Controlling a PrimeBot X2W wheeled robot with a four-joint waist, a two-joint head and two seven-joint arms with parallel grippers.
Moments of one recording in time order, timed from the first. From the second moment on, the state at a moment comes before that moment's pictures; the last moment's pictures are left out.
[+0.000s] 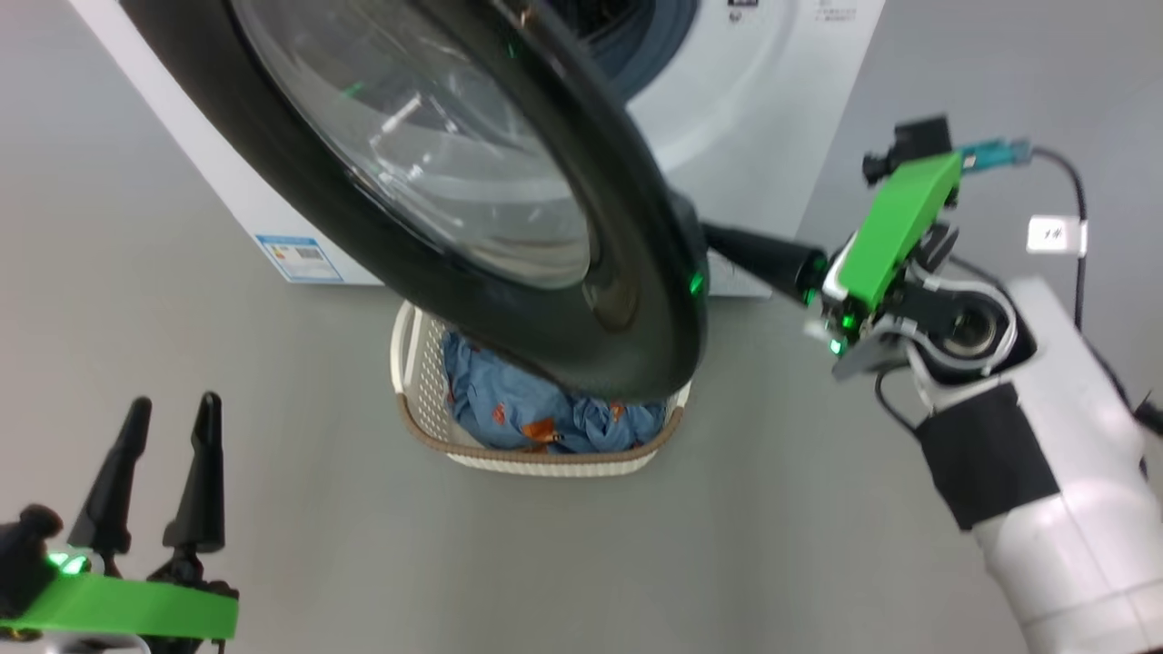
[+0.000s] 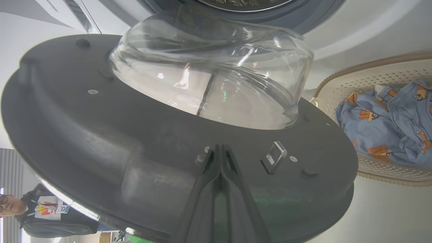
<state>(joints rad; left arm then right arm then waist) -0.16 0.39 -0.15 0.18 -0.71 -0.13 -0.26 -0.79 -0.07 0.20 0.59 1.39 0.12 0.76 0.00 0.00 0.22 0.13</state>
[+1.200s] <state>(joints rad) -0.10 0.35 -0.16 0.26 -0.65 -0.13 -0.26 -0.58 -0.07 0.26 0.52 1.51 0.12 0.84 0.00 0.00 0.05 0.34</state>
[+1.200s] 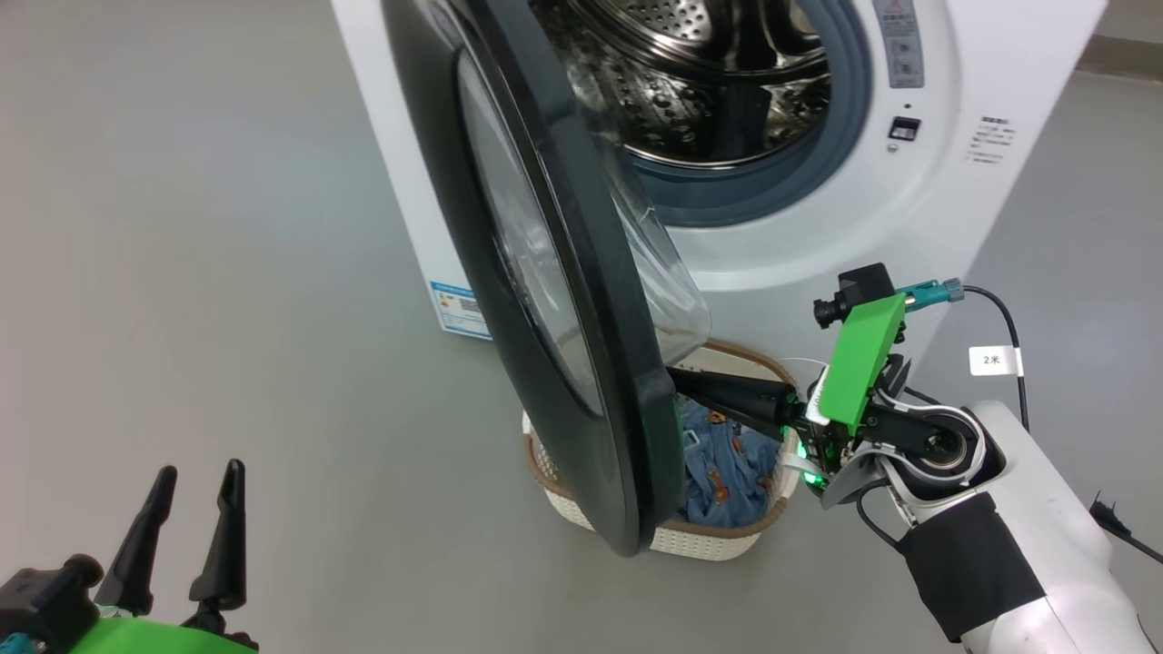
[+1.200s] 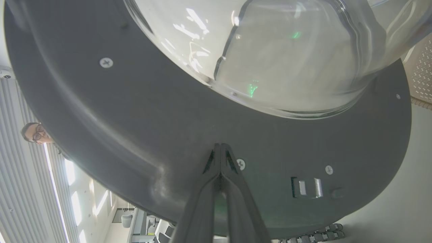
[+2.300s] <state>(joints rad) -0.10 0.34 -0.14 0.27 -0.65 -0.13 -0.26 -0.57 -0.07 0.34 0.52 1.57 0.12 0.81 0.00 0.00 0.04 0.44</state>
